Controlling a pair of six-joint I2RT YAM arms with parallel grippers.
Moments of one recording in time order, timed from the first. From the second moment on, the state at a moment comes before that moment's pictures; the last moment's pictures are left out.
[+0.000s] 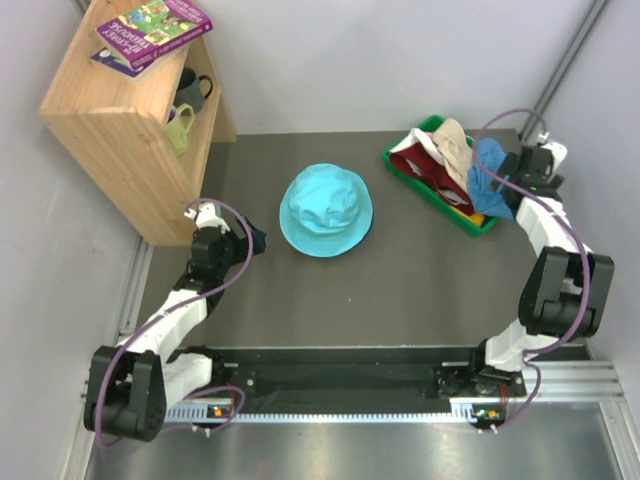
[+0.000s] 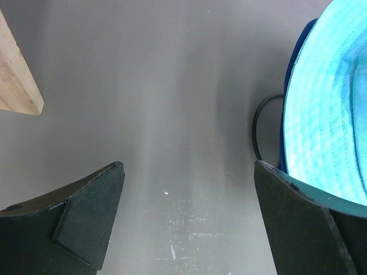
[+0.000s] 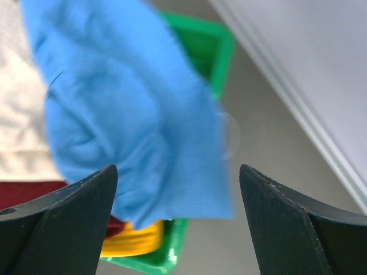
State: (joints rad) left arm -0.16 1.06 0.43 0.22 -0.02 -0.52; right arm -0.17 1.62 1.17 -0.19 0.31 0.27
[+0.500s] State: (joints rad) left arm -0.16 1.07 0.44 0.22 -0.02 -0.52; right arm -0.34 1.59 1.09 -0.15 0.05 0.34
